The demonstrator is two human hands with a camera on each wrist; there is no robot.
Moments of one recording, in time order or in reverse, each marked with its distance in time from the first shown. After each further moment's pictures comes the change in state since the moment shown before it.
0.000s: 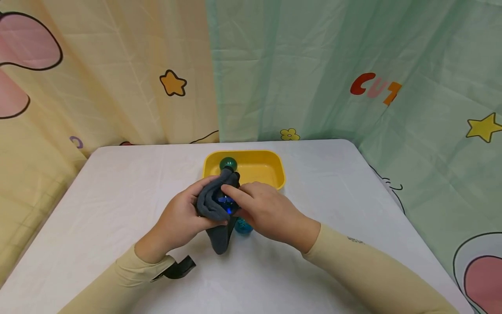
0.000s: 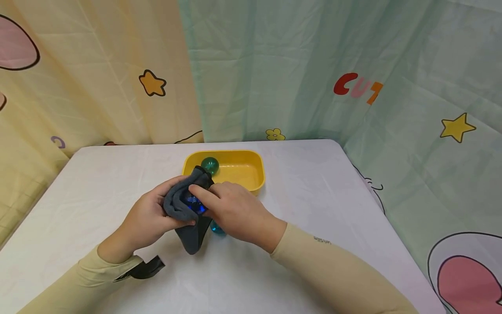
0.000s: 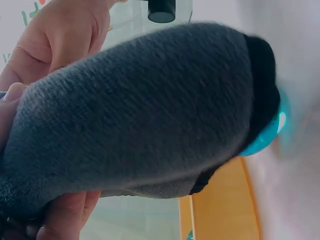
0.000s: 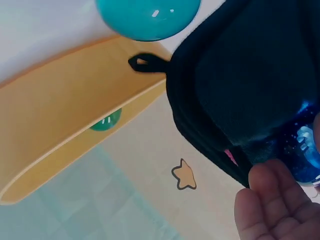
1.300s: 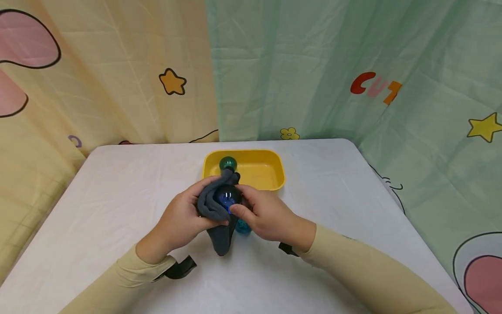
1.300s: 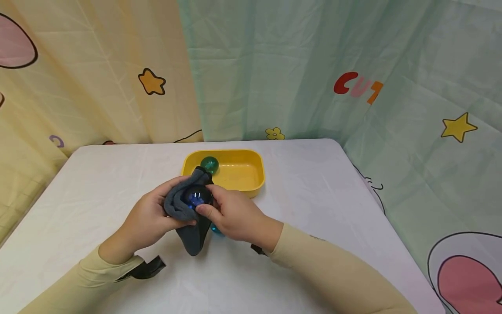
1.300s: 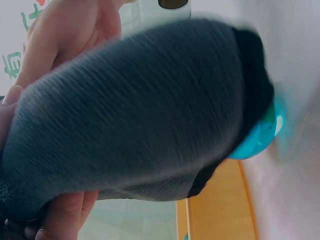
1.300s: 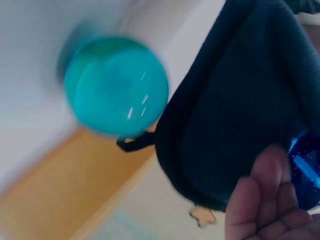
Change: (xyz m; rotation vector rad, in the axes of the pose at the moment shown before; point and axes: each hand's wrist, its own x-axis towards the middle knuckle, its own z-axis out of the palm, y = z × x) left_hand 0.001 -0.002 0.004 -0.014 0.005 0.025; right_hand 0.004 -0.004 0.002 0.565 -0.216 0.430
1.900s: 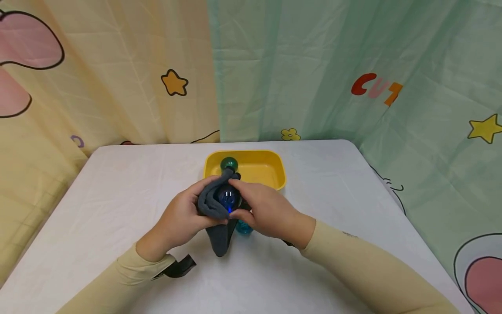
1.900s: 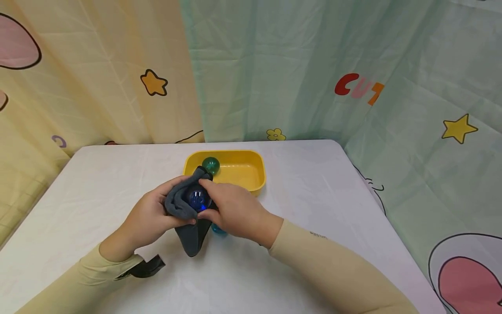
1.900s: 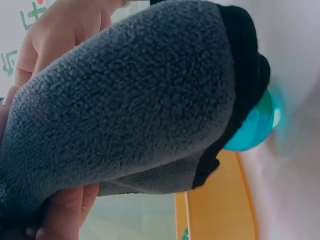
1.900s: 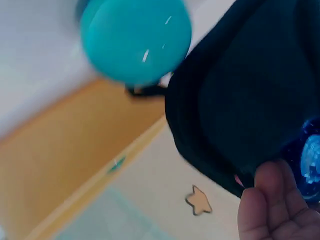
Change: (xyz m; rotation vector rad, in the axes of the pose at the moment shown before) left_hand 0.001 -0.002 -0.005 0.004 -0.012 -0.020; right_hand 0.006 -0.002 -0.003 -0.323 0.065 -0.173
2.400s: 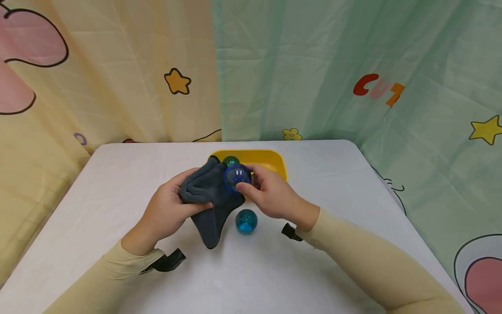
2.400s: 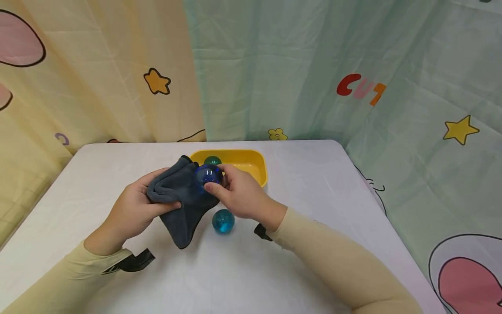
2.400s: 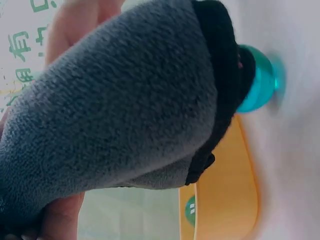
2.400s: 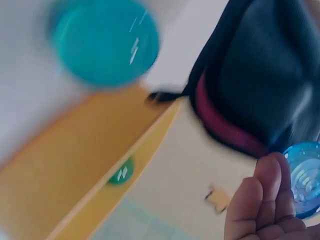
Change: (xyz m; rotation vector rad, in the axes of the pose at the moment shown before) left_hand -0.005 -0.002 -0.028 0.049 0.112 -0.108; right_hand 0.017 0.015 -0.014 0.505 -0.007 0.334
